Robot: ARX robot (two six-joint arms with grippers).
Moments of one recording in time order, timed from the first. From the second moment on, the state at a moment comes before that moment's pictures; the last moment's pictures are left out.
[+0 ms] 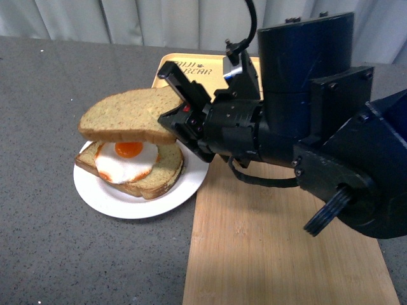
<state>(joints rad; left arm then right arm) 0.00 0.00 0.02 0.00 0.00 -0.01 0.54 2.22 0.93 0.90 -0.44 1.03</state>
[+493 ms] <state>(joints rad) 0.00 0.00 0.02 0.00 0.00 -0.01 0.58 2.27 0.97 0.82 -0.39 1.01</state>
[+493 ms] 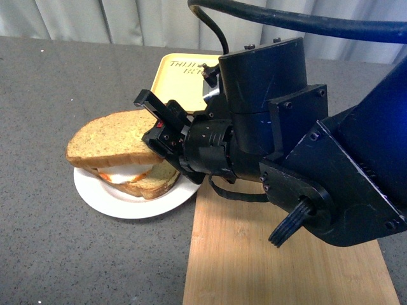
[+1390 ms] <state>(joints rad) 0.00 0.00 0.02 0.00 0.00 -0.01 0.26 1.57 0.22 1.32 0.26 0.02</state>
